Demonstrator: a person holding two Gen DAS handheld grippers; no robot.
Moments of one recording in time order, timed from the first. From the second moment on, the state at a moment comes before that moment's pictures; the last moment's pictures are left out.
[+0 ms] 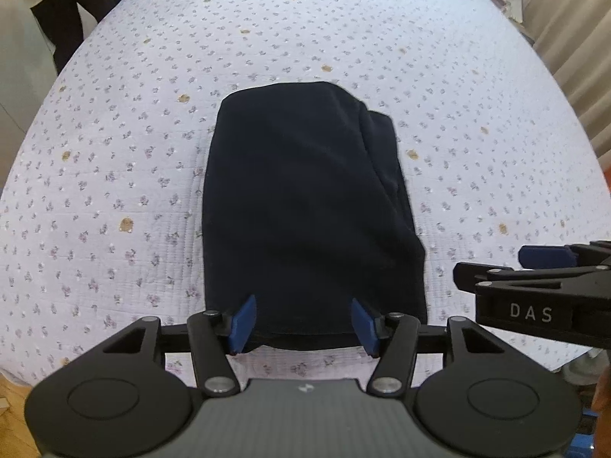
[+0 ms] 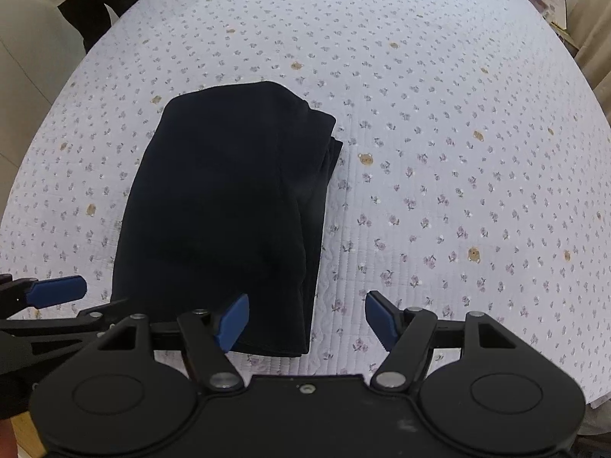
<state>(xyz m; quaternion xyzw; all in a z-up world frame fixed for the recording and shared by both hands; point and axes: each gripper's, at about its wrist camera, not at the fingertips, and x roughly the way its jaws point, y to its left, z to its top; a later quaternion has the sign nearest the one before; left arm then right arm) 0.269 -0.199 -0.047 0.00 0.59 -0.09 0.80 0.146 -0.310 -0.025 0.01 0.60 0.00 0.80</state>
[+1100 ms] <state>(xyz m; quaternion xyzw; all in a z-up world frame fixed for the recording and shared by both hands) 0.285 -0.195 -0.061 0.06 0.61 -0.08 0.78 0.159 -0.304 -0.037 0.03 0.63 -0.01 0.78</state>
